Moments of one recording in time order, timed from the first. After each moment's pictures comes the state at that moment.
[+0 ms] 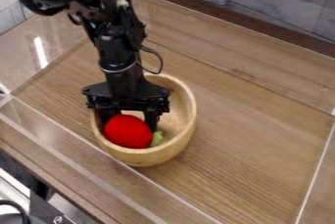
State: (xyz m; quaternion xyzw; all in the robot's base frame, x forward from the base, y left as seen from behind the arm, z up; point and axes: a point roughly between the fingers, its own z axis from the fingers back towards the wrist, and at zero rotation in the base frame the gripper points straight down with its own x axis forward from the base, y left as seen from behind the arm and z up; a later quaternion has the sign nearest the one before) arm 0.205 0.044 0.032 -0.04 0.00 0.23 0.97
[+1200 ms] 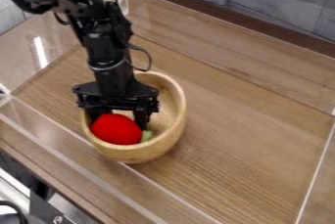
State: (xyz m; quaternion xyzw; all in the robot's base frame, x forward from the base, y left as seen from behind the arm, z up) arm 0.203 0.048 0.031 -0.05 0.01 0.21 0.98
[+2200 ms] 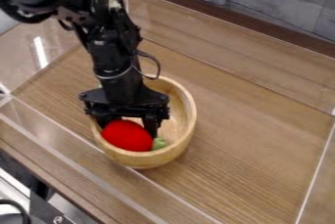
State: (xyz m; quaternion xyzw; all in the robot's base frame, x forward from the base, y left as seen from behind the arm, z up) arm 0.189 0.030 0.039 -0.06 0.00 0.19 0.98
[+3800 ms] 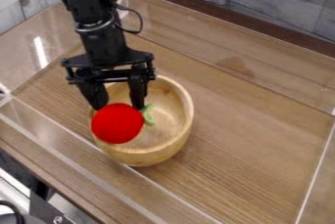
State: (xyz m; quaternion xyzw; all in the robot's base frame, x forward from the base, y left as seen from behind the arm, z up) arm 0.208 0.056 0.071 -0.08 0.01 0.25 0.97
